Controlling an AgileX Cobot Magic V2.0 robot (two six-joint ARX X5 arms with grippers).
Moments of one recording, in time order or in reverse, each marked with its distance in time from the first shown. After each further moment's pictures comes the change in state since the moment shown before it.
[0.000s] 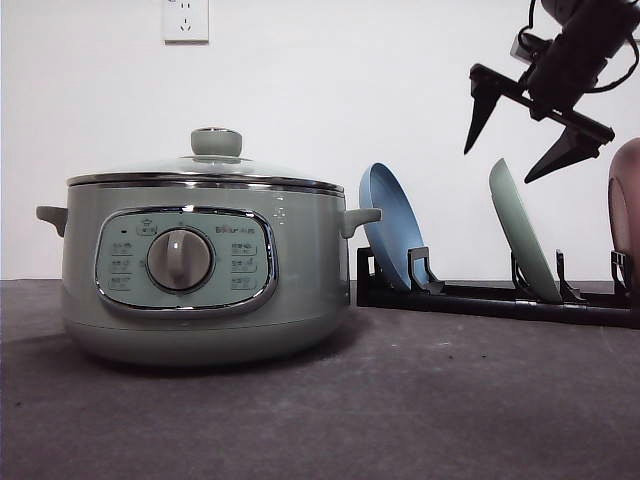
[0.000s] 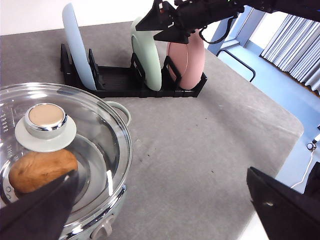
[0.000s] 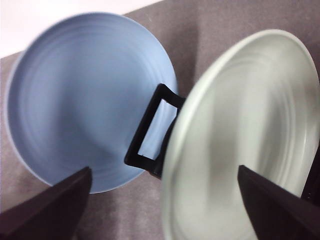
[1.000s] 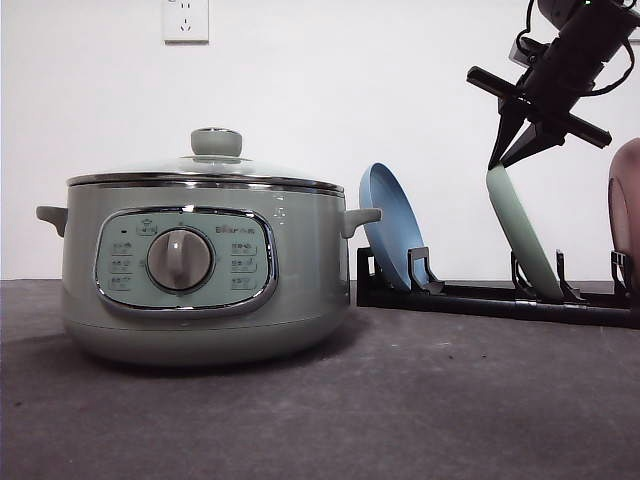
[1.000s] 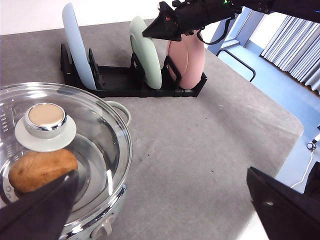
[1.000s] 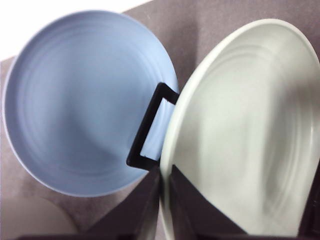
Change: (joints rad) left_arx 0.000 0.000 0.000 -0.003 0.000 0.000; right_arx -0.001 0.005 0.001 0.007 0.000 0.038
